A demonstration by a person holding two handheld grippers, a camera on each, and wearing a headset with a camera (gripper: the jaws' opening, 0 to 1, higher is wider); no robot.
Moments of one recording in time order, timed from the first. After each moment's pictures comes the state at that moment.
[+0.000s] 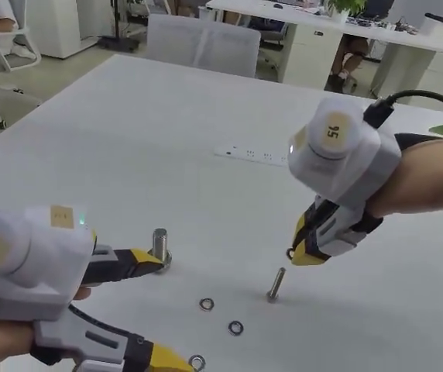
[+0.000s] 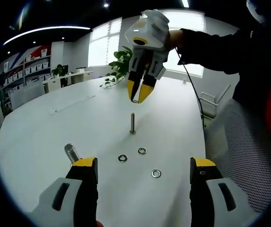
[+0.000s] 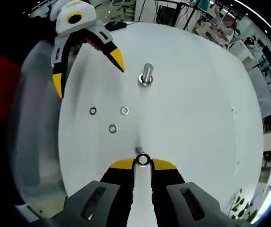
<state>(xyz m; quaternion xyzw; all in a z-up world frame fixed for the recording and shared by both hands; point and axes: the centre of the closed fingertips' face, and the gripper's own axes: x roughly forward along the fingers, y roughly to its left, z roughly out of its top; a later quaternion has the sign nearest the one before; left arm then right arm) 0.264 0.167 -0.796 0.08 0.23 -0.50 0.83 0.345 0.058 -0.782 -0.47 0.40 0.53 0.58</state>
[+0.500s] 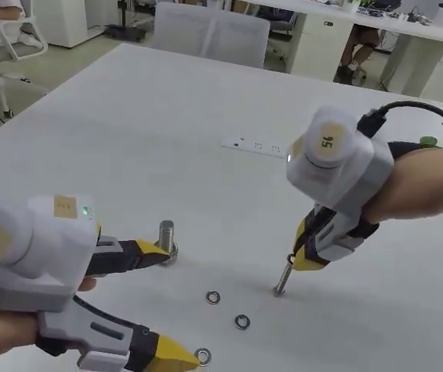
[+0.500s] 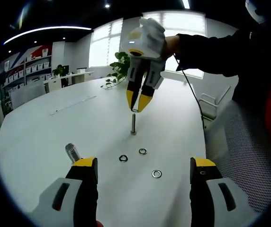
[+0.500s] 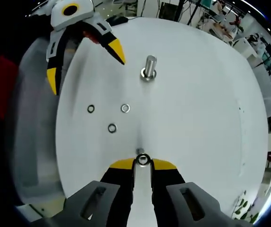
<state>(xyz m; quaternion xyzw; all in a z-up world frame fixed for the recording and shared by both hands) 0.269 0.167 -0.797 0.07 0.22 -0.50 0.83 0.348 0.058 -0.803 -0.47 0.42 0.54 0.56</state>
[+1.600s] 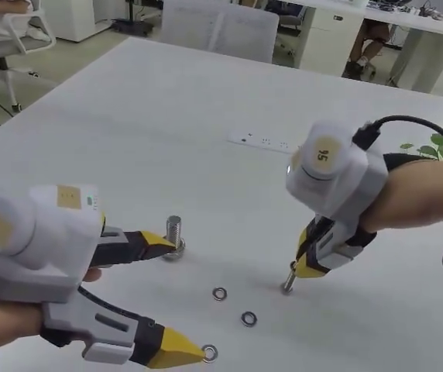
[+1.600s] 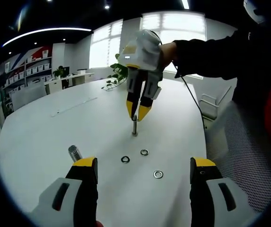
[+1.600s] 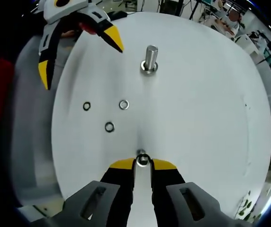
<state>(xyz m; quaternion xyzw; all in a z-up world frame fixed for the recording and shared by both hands) 0.272 0.166 -0.795 0.07 0.22 -0.50 0.84 0.357 0.056 -0.830 -0.46 0.43 0.54 0.56</state>
